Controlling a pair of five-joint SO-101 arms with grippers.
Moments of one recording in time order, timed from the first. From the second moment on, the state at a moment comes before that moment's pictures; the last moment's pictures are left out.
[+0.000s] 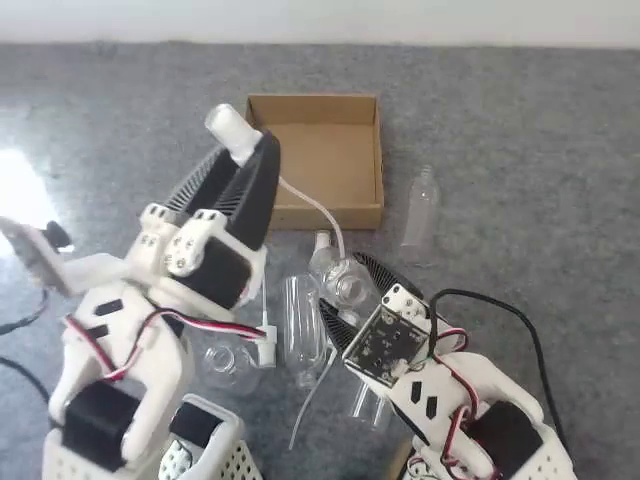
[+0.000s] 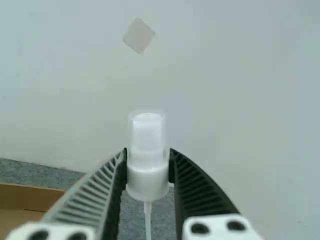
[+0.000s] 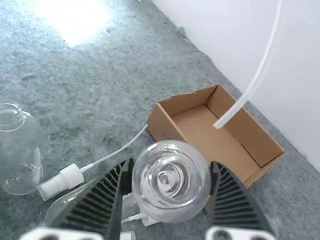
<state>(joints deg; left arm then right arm) 19.5 -73.8 38.7 43.7 36.8 -44.2 -93.6 66.2 59.3 22.3</state>
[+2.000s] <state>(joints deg) 32.2 -78.1 46.5 43.3 26.5 -43.3 -93.5 68.6 56.7 22.5</state>
